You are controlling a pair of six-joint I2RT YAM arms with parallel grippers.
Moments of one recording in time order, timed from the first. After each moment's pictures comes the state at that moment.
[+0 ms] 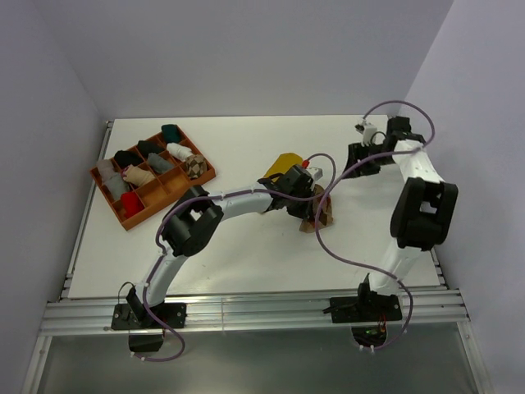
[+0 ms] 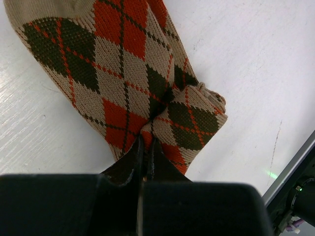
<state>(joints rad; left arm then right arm) -0.94 2.26 1.69 -0.26 0.22 -0.51 -0.19 1.87 1.50 -0.82 -0.61 -0.35</state>
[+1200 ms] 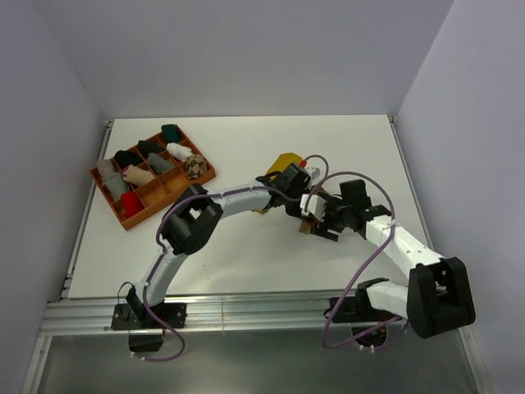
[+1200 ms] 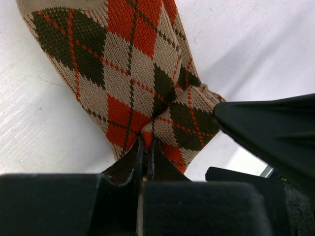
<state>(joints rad) -0.91 2.27 1.69 -0.27 0.29 -0.55 0.21 1.17 0.60 -0.41 -0.44 -1.06</state>
